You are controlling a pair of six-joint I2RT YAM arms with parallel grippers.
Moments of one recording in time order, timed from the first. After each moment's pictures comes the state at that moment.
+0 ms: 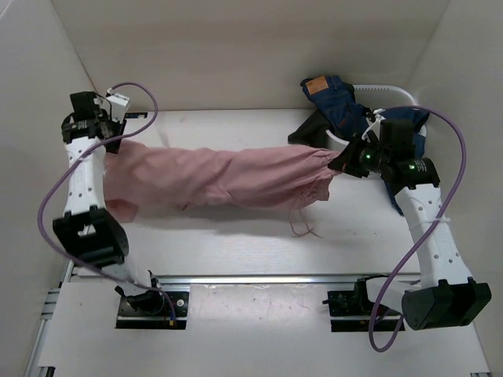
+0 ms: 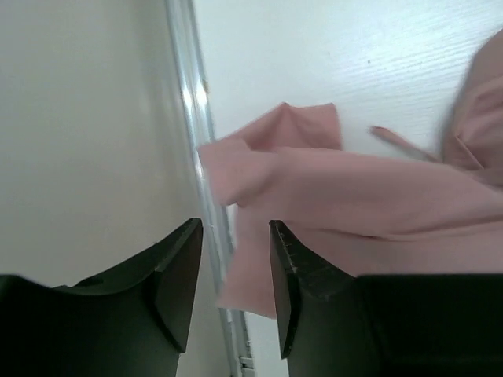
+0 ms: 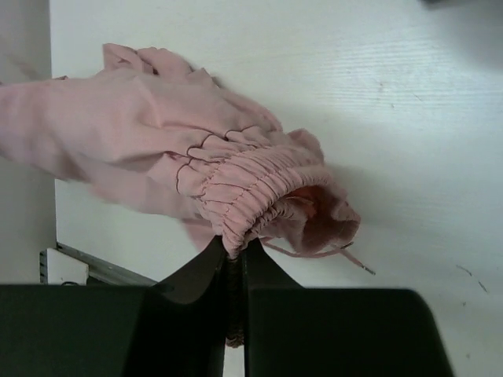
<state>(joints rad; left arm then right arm) 0.26 1.57 1.65 -0.80 0.00 0.58 0.14 1.17 1.32 -0.80 -0.39 0.44</state>
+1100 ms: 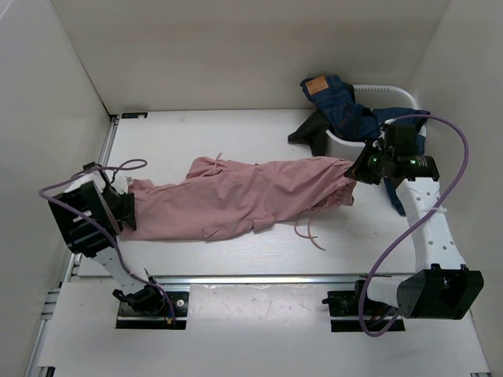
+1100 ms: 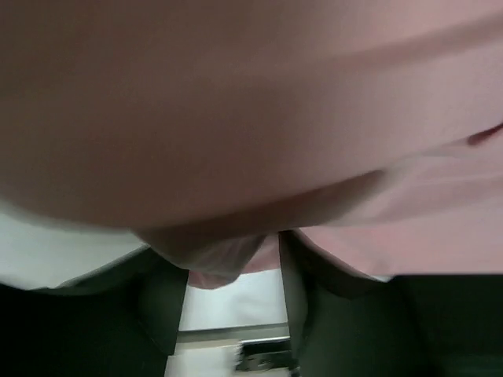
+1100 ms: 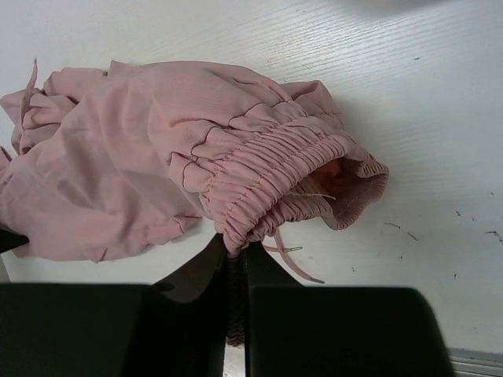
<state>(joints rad) 0.49 1.80 1.11 -0.85 0.12 0.40 0.03 1.23 1.26 -0.88 -0.24 0.43</state>
